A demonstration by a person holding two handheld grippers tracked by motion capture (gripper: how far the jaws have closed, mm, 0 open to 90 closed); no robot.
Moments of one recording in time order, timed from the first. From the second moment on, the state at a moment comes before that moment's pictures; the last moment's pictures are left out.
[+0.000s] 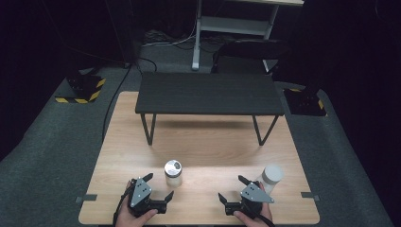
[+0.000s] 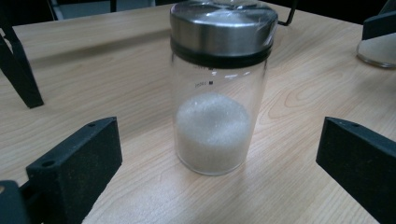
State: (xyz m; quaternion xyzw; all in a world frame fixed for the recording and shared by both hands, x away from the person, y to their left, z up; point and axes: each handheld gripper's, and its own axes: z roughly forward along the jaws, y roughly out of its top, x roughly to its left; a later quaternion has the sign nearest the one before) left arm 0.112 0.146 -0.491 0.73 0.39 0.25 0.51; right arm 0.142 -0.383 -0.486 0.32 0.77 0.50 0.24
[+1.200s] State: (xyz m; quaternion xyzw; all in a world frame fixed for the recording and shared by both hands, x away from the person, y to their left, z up) left arm 0.137 0.127 -0.493 0.72 0.39 0.24 0.52; right arm 0.142 -0.383 -0.487 0.32 0.77 0.50 0.24
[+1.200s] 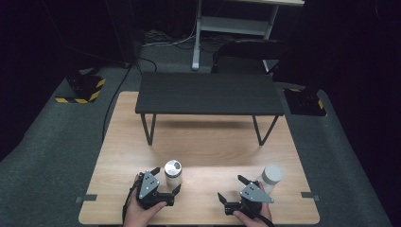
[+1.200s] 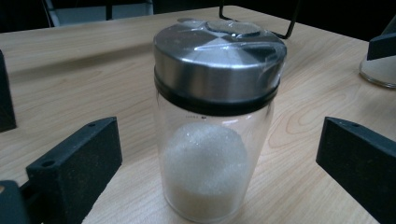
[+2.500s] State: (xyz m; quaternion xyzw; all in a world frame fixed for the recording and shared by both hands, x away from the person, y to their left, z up) left arm 0.146 0.119 -0.501 0.70 0.40 0.24 0.53; right arm 0.144 -0.386 -0.488 0.33 0.76 0.51 0.24
